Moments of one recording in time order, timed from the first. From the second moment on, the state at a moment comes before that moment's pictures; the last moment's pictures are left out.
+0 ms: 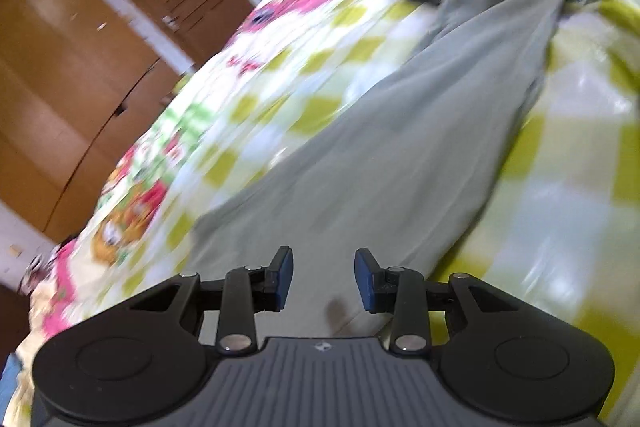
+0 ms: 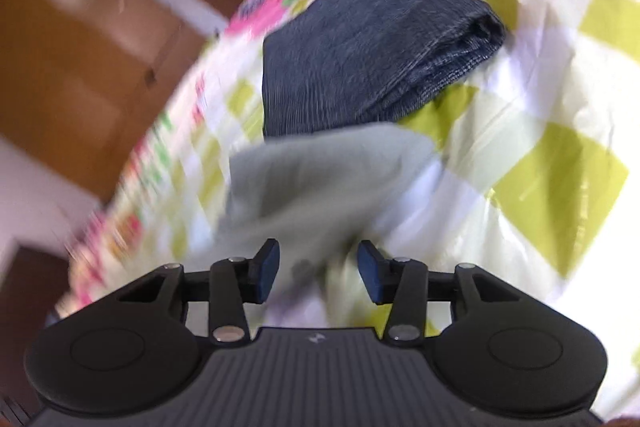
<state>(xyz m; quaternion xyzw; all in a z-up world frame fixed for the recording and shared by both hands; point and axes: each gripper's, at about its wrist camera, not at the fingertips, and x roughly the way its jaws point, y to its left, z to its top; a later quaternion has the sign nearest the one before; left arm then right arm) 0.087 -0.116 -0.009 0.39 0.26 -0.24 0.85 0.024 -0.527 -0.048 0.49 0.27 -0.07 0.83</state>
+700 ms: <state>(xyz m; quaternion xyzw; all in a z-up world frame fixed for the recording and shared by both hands) 0.067 -0.205 -0.008 0.38 0.23 -0.33 0.83 -0.002 -0.548 -0.010 0.46 0.19 -0.06 0.87</state>
